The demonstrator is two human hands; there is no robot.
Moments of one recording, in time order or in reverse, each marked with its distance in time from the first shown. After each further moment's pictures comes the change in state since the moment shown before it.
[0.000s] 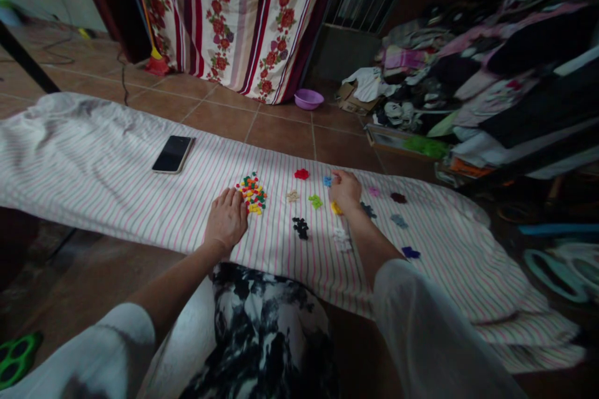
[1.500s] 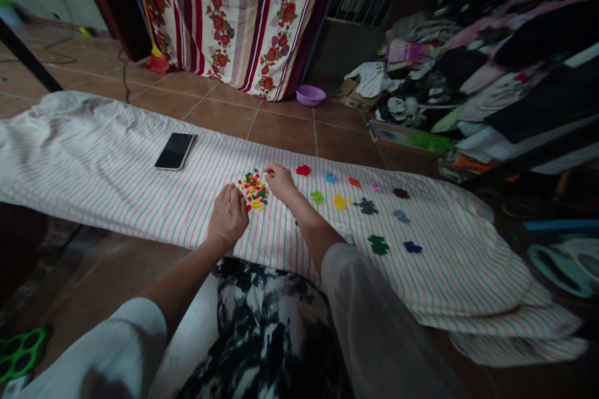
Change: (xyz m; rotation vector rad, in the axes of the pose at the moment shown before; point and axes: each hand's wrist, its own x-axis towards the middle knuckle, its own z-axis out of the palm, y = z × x) left_hand 0.000 -0.006 0.009 -0.062 0.162 0.120; right_hand -0.046 -0.127 0.081 0.275 -0.381 -0.289
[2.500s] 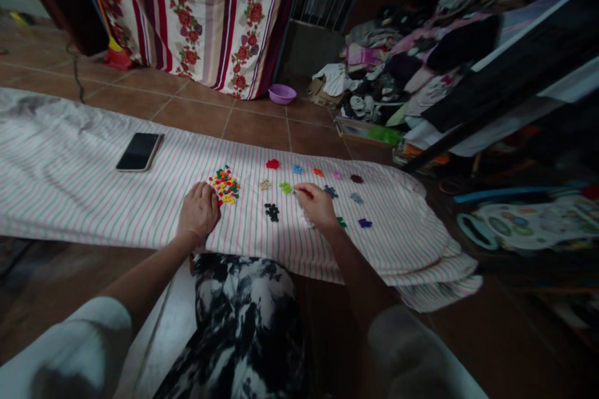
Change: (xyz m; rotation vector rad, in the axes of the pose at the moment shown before) left_hand 0.003 0.000 -0.009 0.012 -0.055 0.028; right_hand -0.130 0.067 -0.125 0.116 0.260 -0.003
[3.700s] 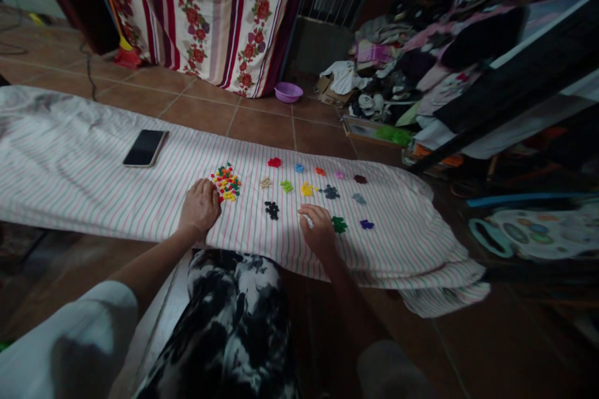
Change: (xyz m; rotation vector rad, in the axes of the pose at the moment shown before) left_hand 0.000 -0.001 0.002 -0.045 0.010 -0.021; right_hand -0.064 0.032 0.005 -0.268 0.080 -0.232
